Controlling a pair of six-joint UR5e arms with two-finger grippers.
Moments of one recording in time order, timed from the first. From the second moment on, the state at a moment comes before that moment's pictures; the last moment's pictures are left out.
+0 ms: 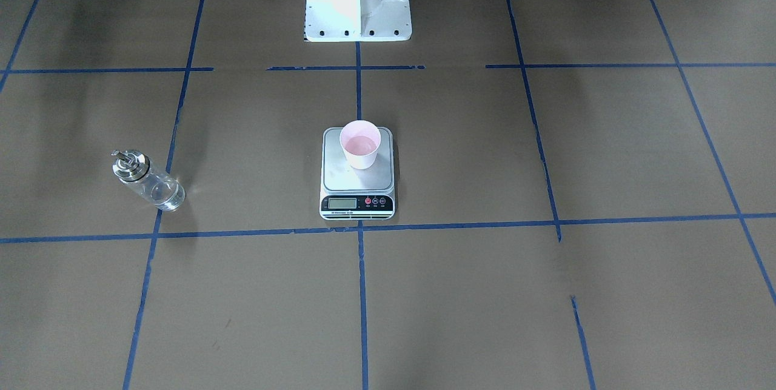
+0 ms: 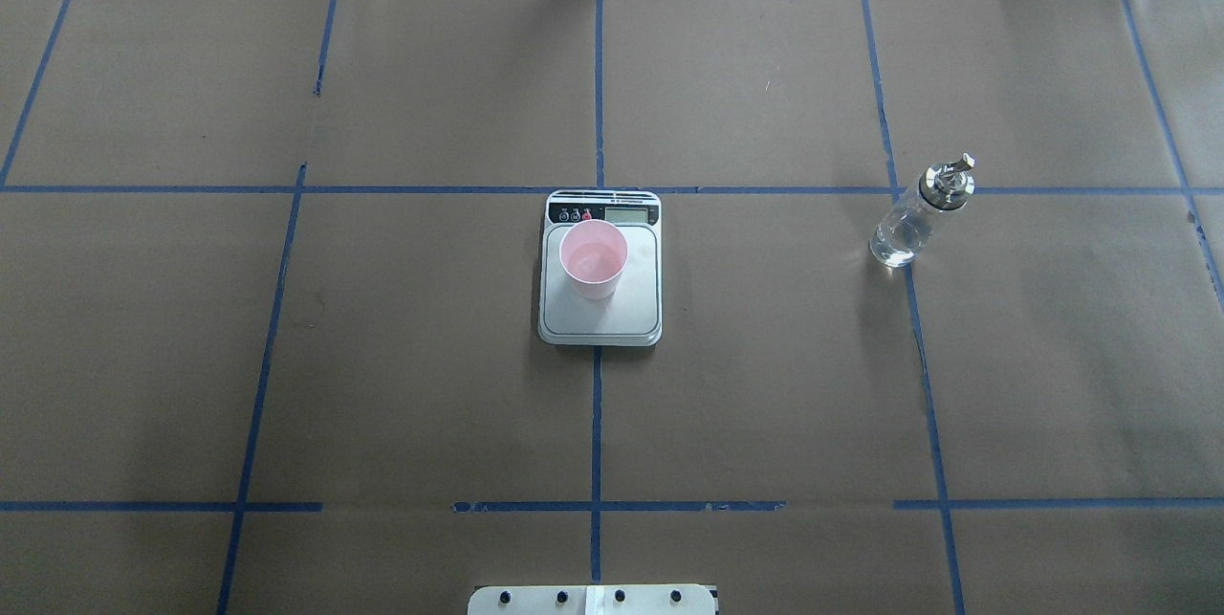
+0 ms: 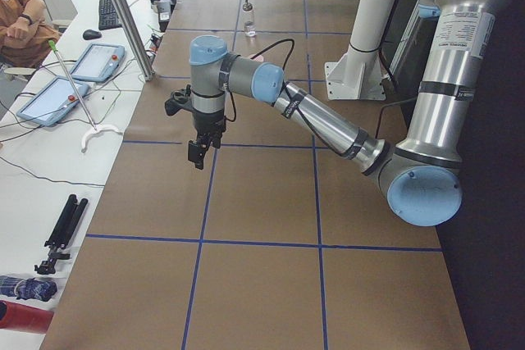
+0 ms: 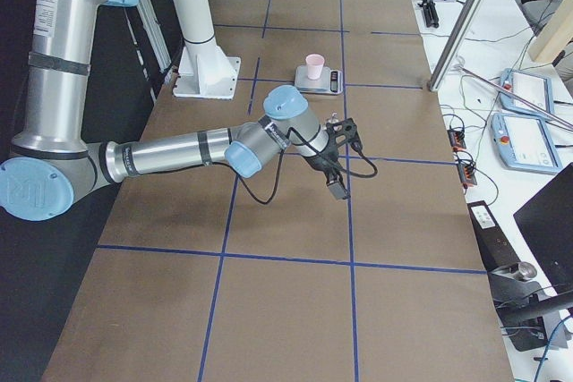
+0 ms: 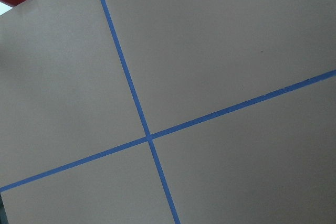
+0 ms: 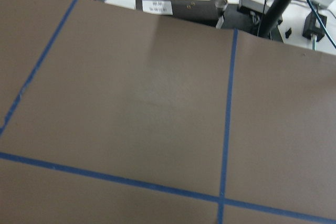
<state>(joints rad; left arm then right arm) -1.44 -1.74 -1.97 -1.26 -2.12 0.10 1.43 -1.74 1.92 -1.09 2.09 0.31</state>
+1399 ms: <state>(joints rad) -1.60 -1.60 -1.48 -1.54 -2.27 0.45 1.54 -1.70 1.80 -1.70 2.22 -0.21</state>
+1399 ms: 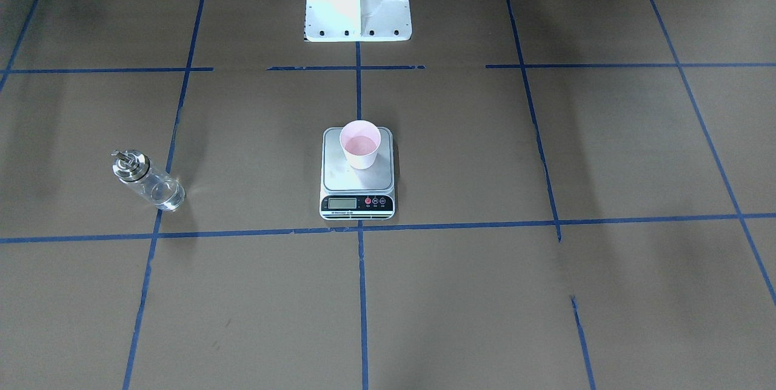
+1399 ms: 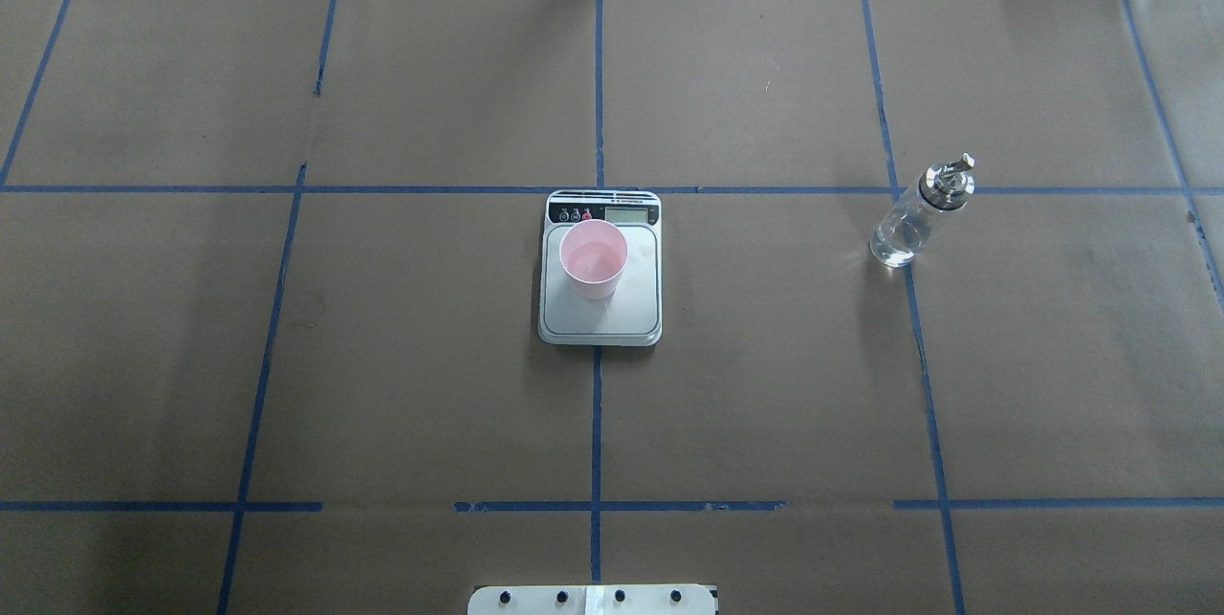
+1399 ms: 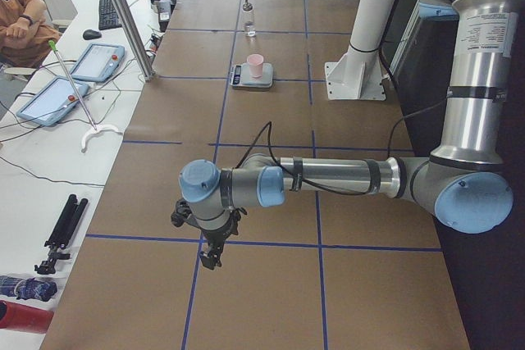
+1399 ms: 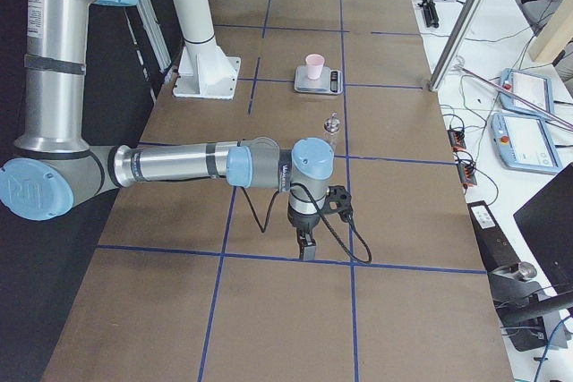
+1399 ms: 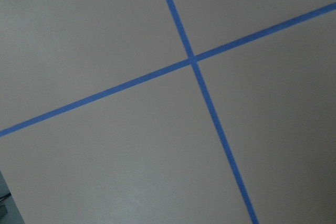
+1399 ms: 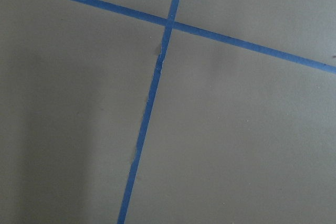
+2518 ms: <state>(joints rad) -1.60 -1.55 -1.58 -1.67 -2.27 0.20 1.54 -1.68 1.71 -1.70 2.35 -0.12</state>
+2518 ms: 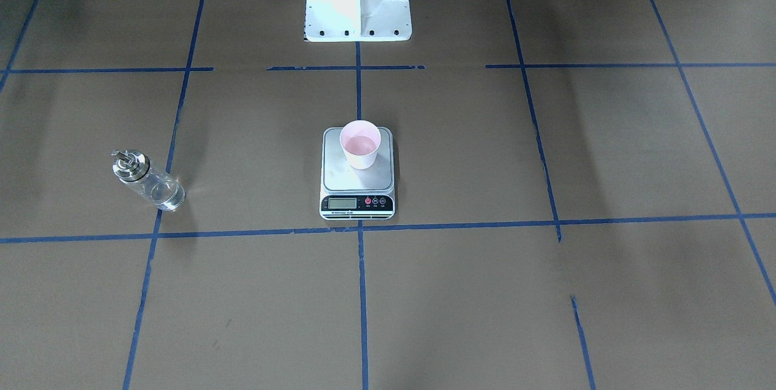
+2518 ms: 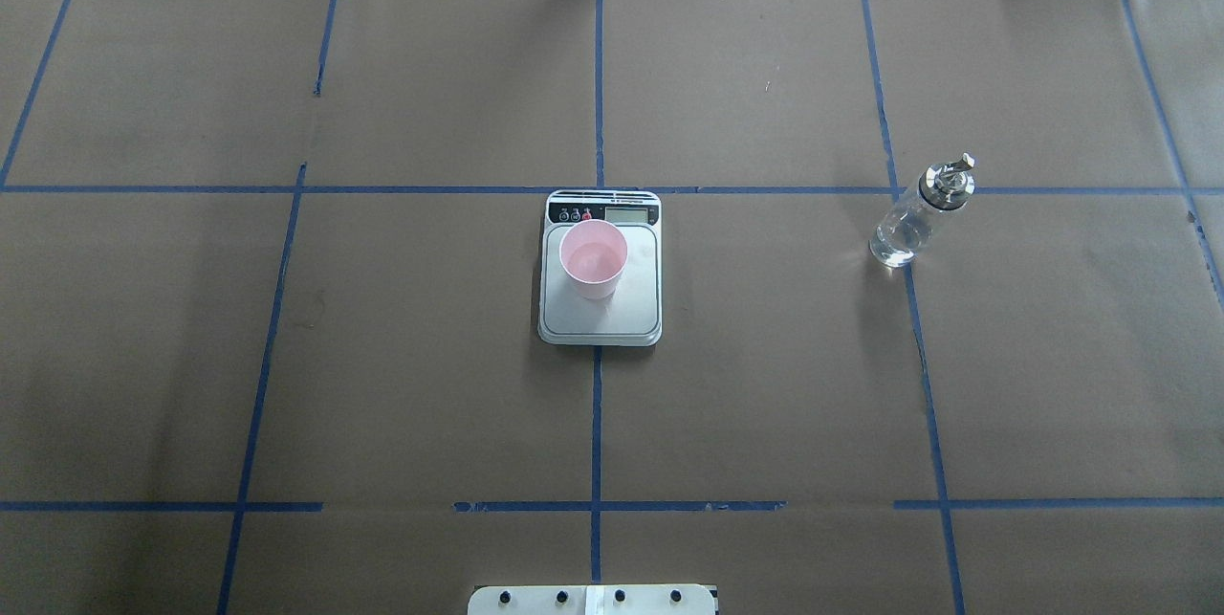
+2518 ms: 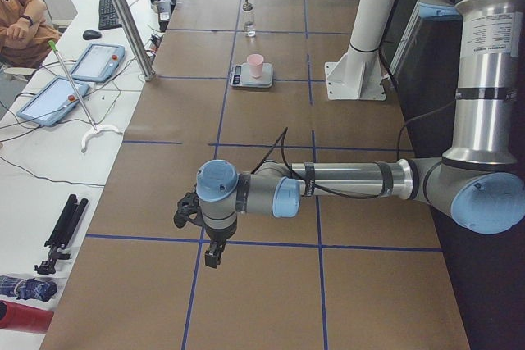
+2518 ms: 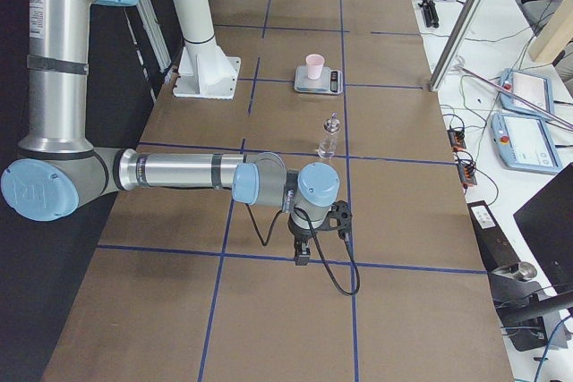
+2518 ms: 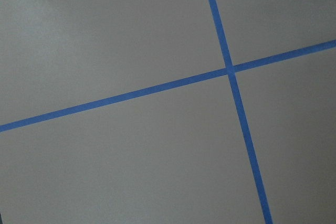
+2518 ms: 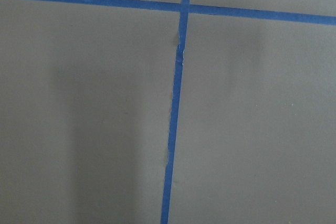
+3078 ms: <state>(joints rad) -1.59 -1.55 -1.62 -1.65 -2.27 0.16 1.54 -1.68 1.69 -1.70 2.36 -0.12</state>
